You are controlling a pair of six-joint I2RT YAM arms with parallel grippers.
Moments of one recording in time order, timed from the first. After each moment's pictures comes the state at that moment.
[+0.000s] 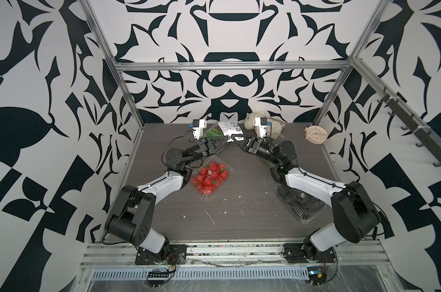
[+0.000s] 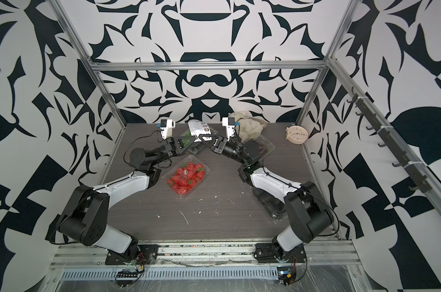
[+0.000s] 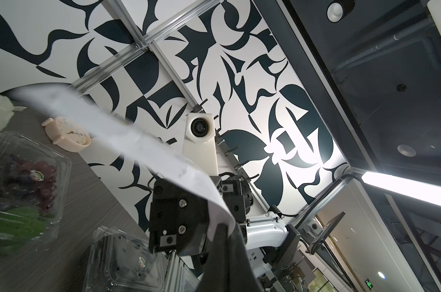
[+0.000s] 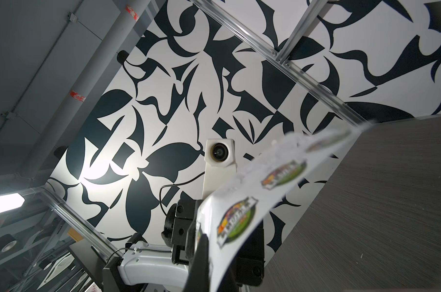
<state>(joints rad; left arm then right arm) -0.43 1.53 0.84 1.33 0.85 -1.49 0.53 1.55 0.93 1.06 -0.70 1.25</state>
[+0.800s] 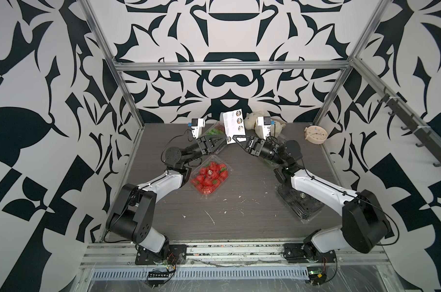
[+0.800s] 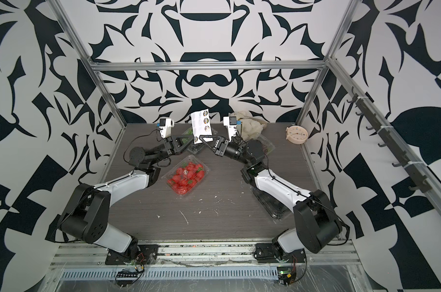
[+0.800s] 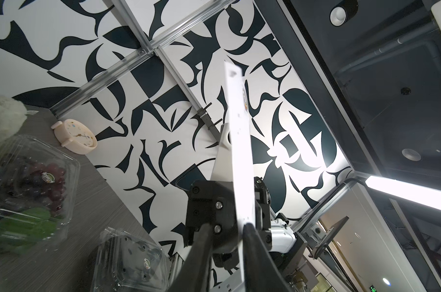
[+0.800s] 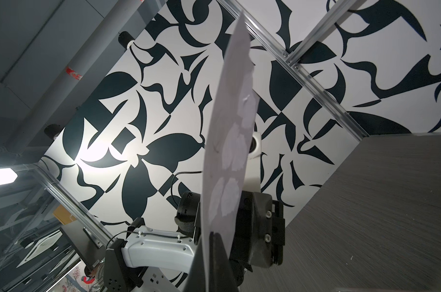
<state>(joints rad) -0.40 1.54 0.84 1.33 0.86 -1.50 0.53 1.44 0.93 0.94 -0.73 1.13</state>
